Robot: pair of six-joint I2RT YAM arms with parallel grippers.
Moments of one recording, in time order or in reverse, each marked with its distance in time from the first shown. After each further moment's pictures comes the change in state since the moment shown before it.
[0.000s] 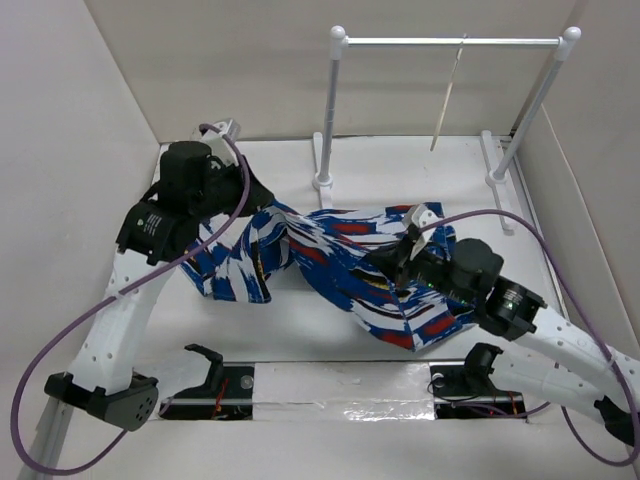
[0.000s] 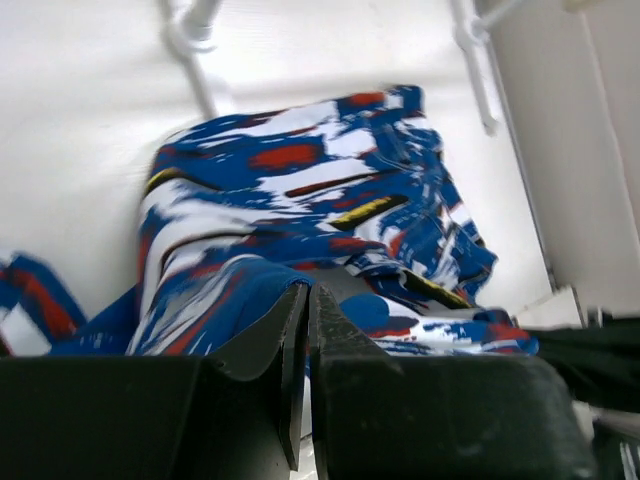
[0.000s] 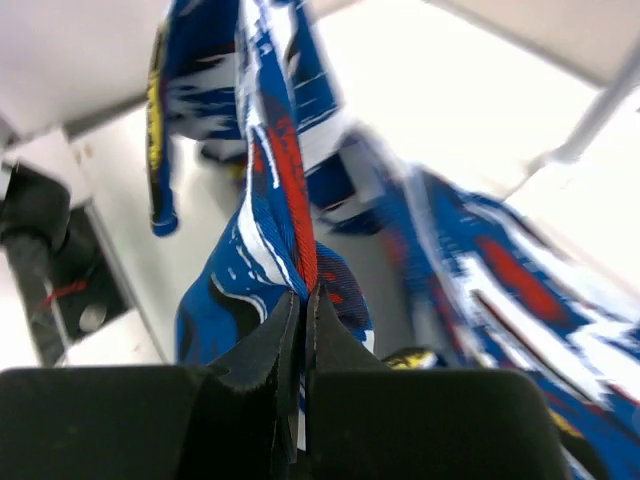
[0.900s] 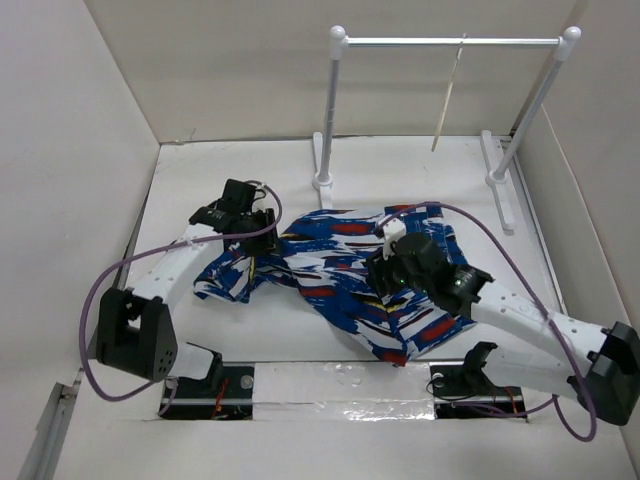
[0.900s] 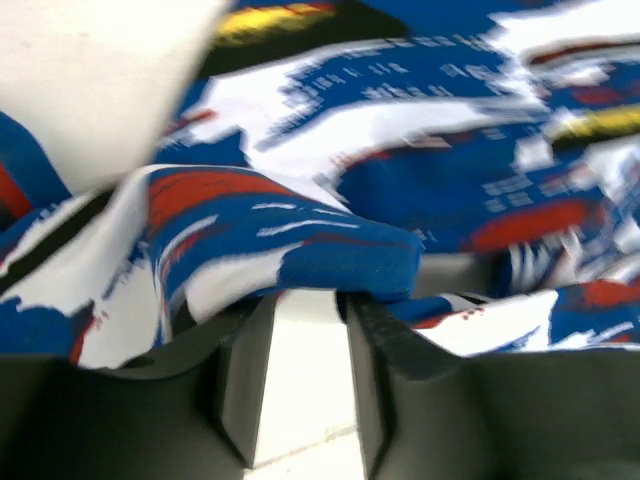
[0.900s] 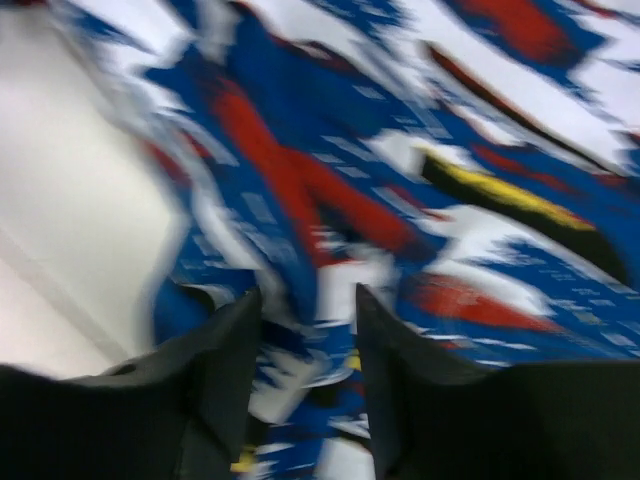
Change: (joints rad) left arm 0.056 0.232 -0.460 0.182 0.087 0.088; right arm -0.092 0.219 -0.066 -0.206 0.102 0.116
